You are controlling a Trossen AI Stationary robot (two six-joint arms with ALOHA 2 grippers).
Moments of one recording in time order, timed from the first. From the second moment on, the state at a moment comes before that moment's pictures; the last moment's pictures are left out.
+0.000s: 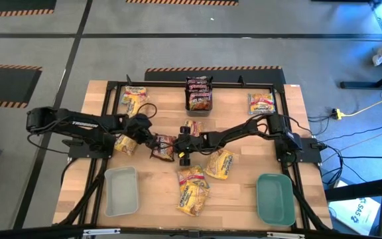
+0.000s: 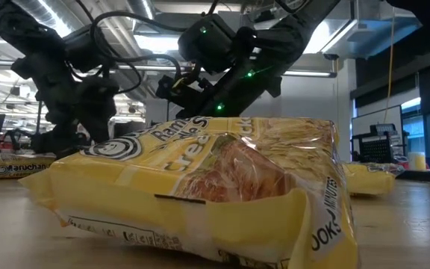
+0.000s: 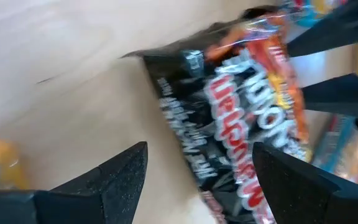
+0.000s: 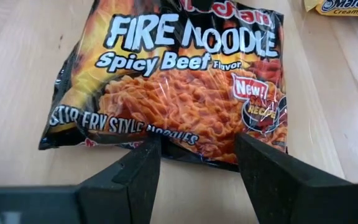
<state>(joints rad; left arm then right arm) 0.23 1.11 0.34 -0.17 0.22 -0.97 0.05 2.20 1.36 0.11 0.17 -0.13</state>
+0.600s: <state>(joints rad) 0.15 1.27 0.34 0.07 0.18 -1.00 0.05 2.20 1.36 0.10 0.18 -0.14</state>
